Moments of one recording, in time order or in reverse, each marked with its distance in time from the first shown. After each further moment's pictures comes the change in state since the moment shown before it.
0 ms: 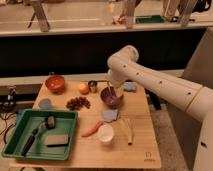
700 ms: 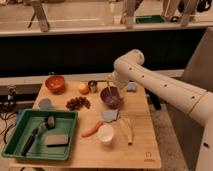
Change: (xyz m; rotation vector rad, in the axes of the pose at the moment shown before) arm 0.025 -0.007 0.023 0.057 -0.013 -0.133
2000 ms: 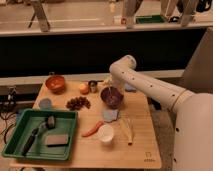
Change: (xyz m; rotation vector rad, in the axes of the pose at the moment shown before) arm 0.017 -0.002 0.073 -0.045 0.026 -0.396
